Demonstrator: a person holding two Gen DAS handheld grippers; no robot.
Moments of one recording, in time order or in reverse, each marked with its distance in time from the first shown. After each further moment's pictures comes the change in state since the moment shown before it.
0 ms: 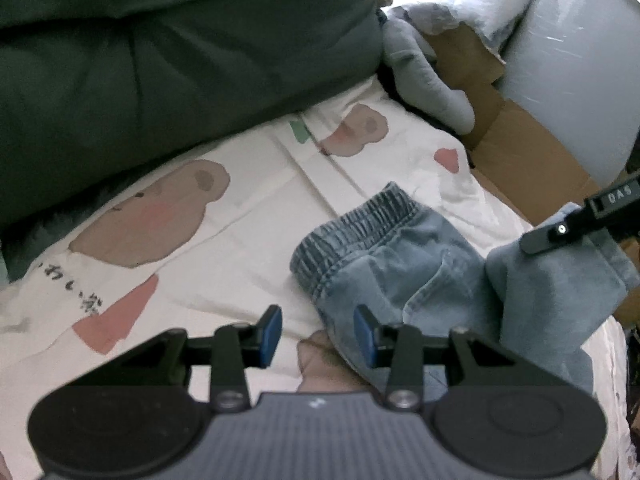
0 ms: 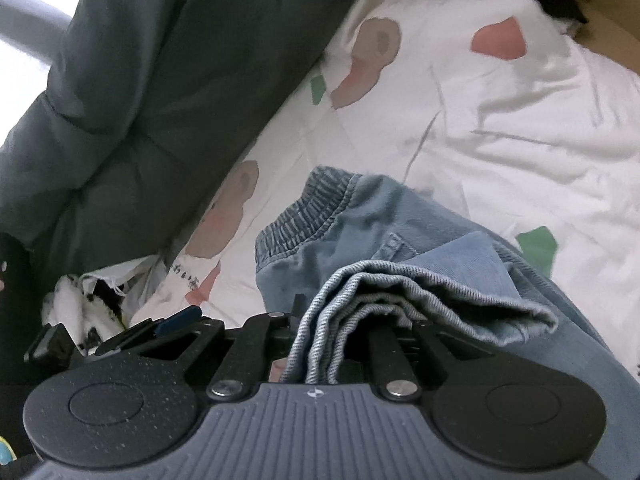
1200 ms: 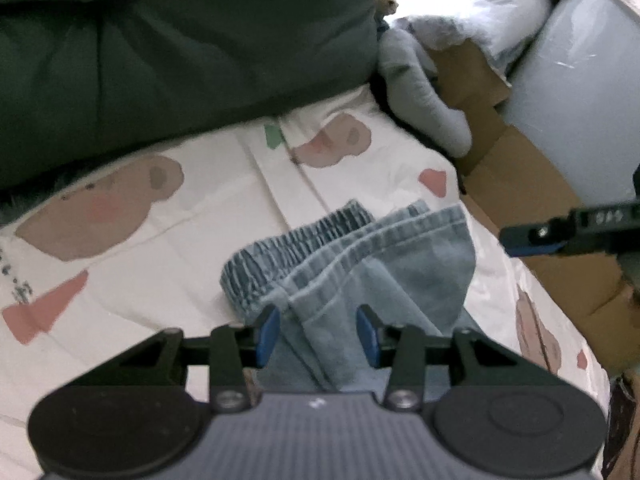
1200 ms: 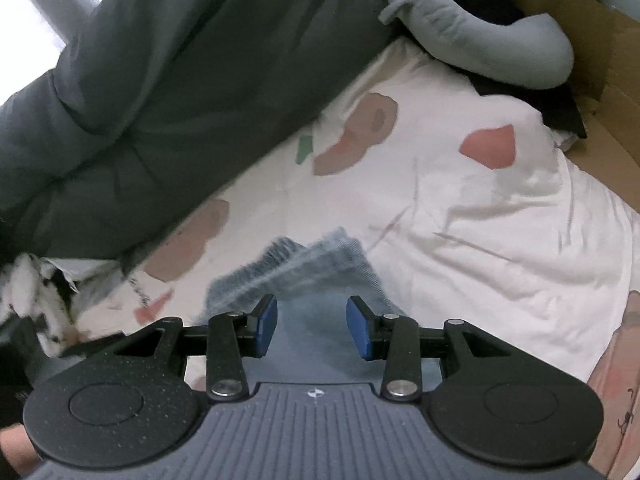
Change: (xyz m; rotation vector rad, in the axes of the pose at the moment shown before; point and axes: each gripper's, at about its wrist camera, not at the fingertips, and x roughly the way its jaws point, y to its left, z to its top) left arm 0.041 -0.049 0.007 -0.101 -0.030 -0.024; right arm -0.019 -0.014 0.034 -0.229 -0.131 -0.137
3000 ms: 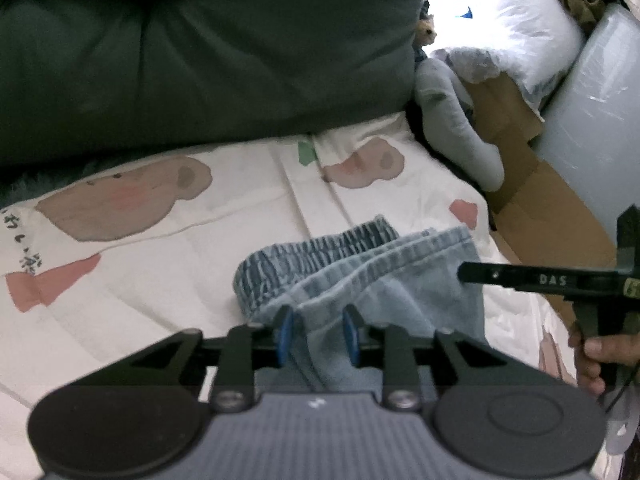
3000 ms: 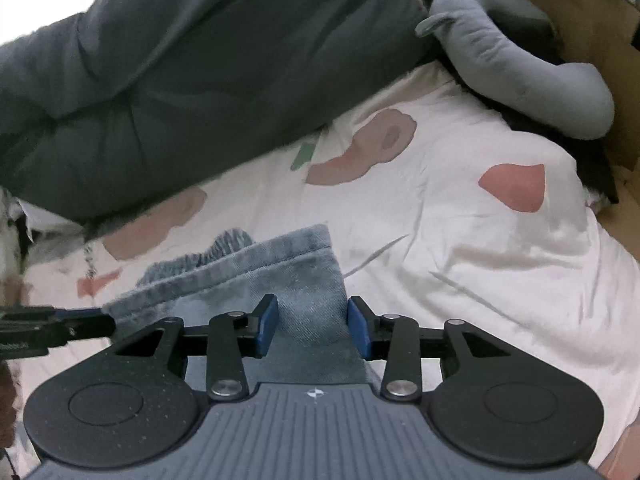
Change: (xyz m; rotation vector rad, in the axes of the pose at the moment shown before) left arm 0.005 -0.007 -0.017 -0.108 -0.128 0.092; right arm 0.067 -0.019 -0.023 -0.257 -0.140 -0.003
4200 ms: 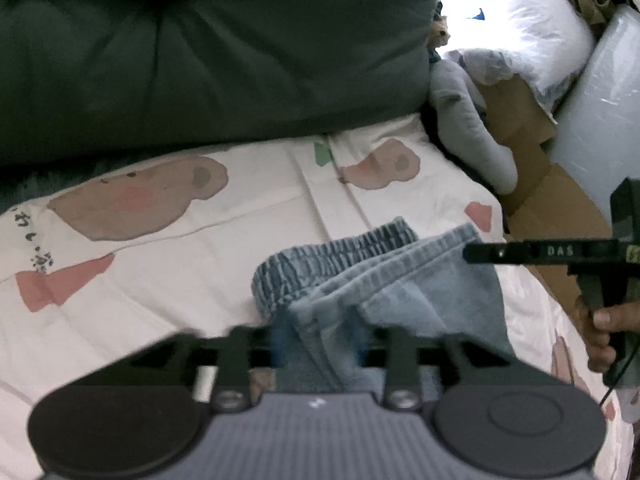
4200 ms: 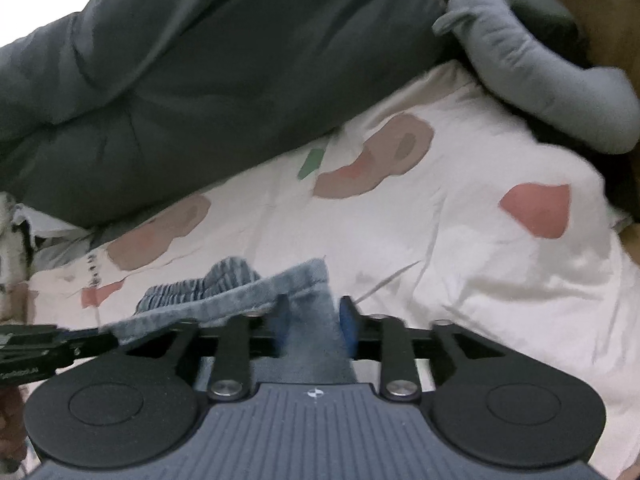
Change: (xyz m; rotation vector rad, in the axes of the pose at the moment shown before) left arm 0.004 0.011 -0.001 -0.015 -0.003 0.028; right arm 0.018 -0.007 0.025 -0.010 0.049 0.085
